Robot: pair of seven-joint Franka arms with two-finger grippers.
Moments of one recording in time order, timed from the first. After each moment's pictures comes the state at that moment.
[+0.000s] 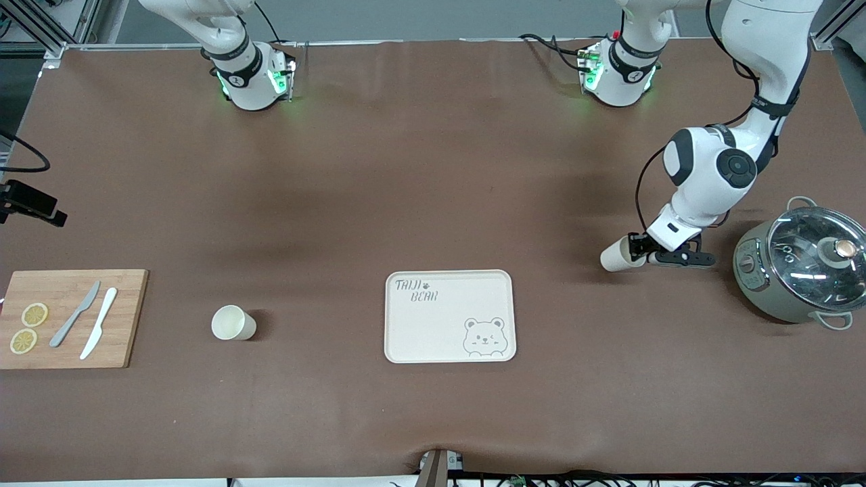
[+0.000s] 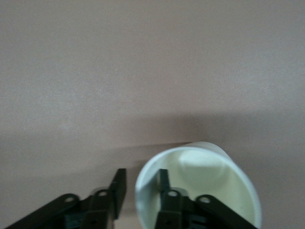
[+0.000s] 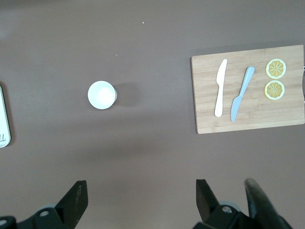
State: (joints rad) left arm 0.03 0.28 -0.09 -2.39 -0.07 2.81 0.08; right arm -0.03 0.14 -0.12 -1.42 0.05 1.59 -0.06
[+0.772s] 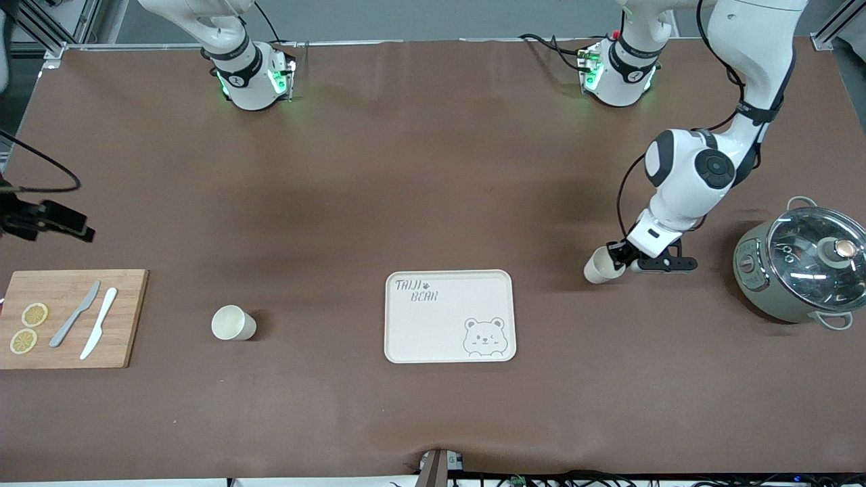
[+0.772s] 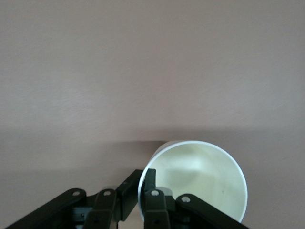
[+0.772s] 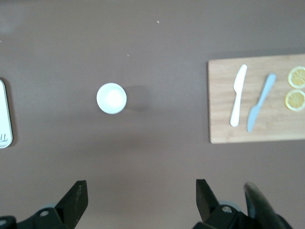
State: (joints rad) left arm -0.02 0.29 -0.18 -2.29 -0.07 2.78 -0.17; right arm 0.01 0.22 -0.10 -1.45 0.06 1.69 -0.06
